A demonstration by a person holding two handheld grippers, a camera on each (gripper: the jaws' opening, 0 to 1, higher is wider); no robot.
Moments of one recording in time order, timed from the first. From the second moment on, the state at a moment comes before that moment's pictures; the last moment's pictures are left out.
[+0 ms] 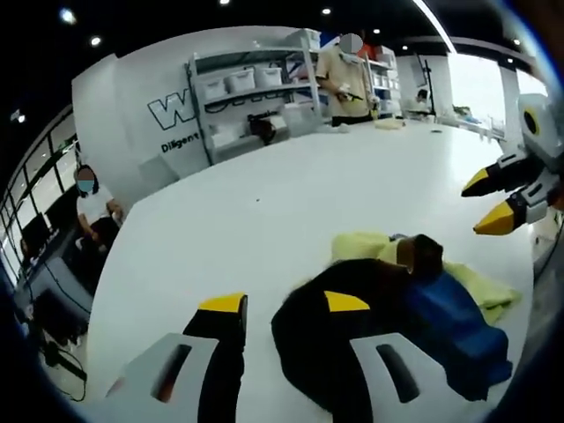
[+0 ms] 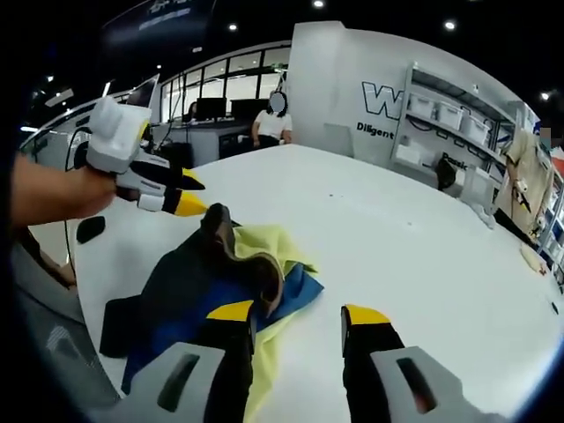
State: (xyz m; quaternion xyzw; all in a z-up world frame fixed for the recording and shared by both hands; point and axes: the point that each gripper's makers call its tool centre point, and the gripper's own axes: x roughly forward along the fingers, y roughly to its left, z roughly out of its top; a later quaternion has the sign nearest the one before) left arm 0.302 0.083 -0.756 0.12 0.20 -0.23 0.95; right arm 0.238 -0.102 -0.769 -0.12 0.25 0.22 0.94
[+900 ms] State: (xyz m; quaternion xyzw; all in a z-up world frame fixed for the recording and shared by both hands) left arm 0.316 0.065 -0.808 0.17 0.27 -0.31 0.89; right arm 0.240 -0.109 -0.784 -0.11 0.27 0.21 0.93
